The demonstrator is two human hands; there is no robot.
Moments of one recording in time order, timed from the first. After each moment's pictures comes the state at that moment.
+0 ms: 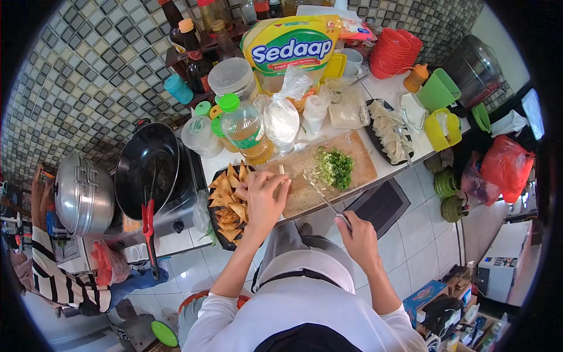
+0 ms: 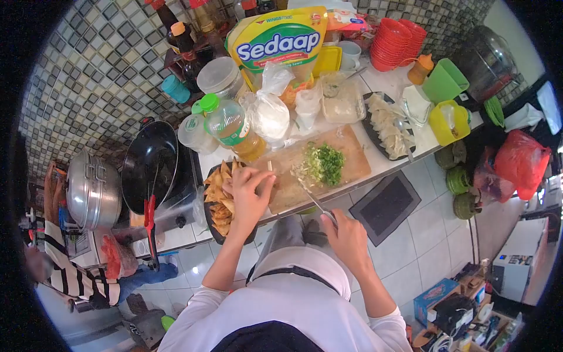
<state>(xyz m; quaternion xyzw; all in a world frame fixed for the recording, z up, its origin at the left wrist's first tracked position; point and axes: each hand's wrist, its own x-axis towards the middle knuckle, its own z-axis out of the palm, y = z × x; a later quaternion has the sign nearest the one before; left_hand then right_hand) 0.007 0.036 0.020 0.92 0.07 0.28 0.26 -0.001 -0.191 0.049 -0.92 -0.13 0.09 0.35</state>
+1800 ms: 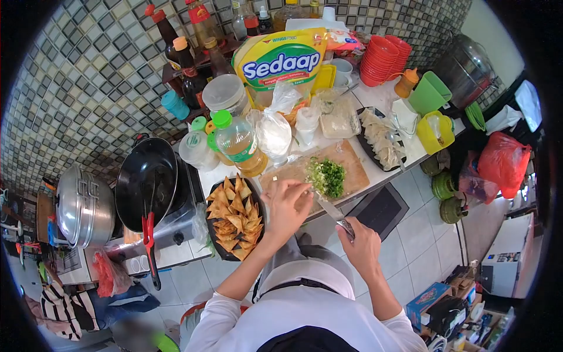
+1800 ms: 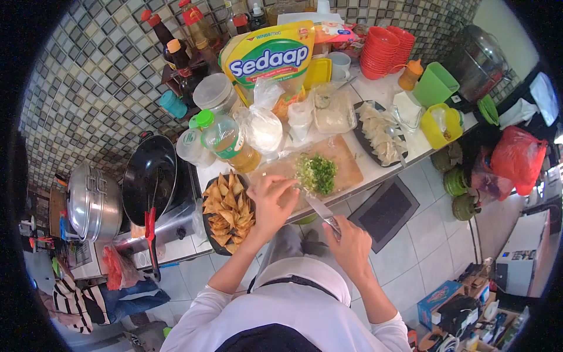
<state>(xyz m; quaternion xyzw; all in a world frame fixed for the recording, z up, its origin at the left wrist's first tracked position) 0.023 -0.007 0.016 0.90 0.00 0.26 0.35 -0.002 -0.202 0.052 -0.94 -0.12 0.02 0.31</state>
